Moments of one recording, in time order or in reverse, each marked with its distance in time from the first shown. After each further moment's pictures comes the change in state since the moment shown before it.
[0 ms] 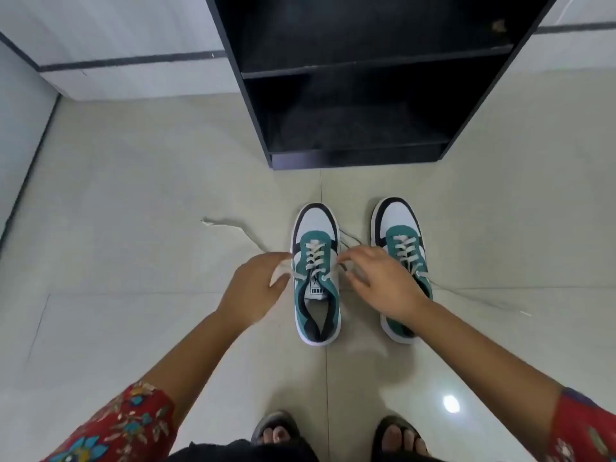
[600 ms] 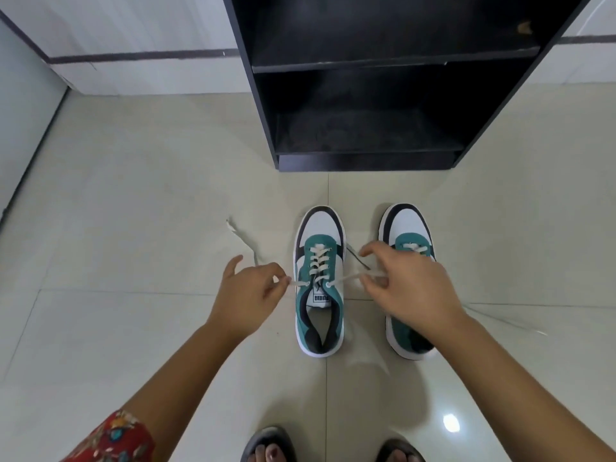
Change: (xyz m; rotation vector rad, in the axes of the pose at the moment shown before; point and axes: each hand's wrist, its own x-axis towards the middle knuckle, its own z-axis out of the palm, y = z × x) left_hand -0.007 -0.001 0.005 0.176 0.076 -0.050; right_hand -0.010 -0.019 -0.027 -0.232 0.136 0.108
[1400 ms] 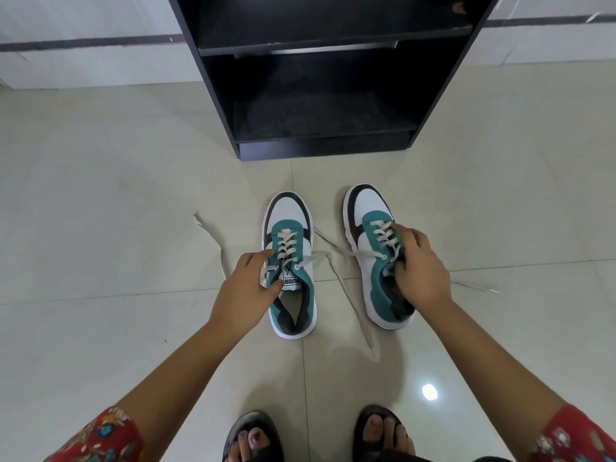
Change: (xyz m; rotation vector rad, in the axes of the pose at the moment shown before) left_hand -0.003 0.025 0.034 -0.305 -0.082 -0.136; right_hand -0.029 0.084 0.041 0.065 0.104 0.445
